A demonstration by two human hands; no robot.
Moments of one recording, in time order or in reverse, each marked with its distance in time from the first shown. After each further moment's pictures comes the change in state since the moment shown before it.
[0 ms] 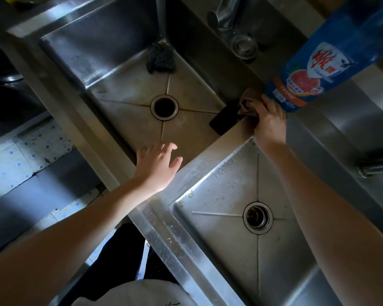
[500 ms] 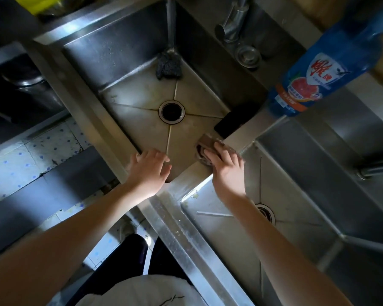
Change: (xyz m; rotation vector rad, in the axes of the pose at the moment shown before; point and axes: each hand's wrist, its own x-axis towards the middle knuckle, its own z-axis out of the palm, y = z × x) left_hand -0.028 -0.030 -0.024 0.090 -0.140 -0.027; right_hand -0.126 -0.102 0.024 0.128 0.033 -0.154
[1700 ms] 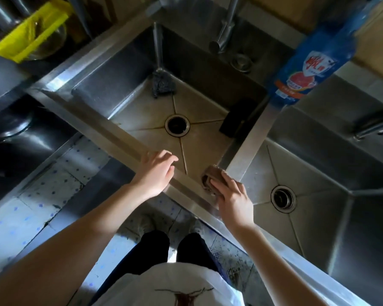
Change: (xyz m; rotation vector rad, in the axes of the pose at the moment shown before) left_hand 0.034 -0.107 -0.062 0.041 -0.078 0.461; right_hand -0.052 -0.144 0.012 0.027 -0.085 0.420
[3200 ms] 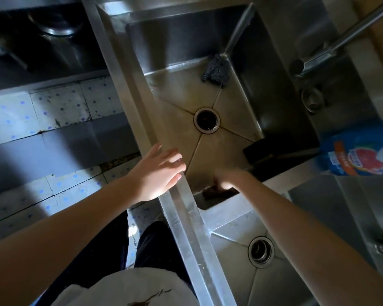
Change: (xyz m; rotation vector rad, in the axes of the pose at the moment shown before) left_hand -0.012 0.014 0.032 0.172 0.235 -0.016; right_hand 0.203 0.001 0.041 -0.823 -1.140 -0.463
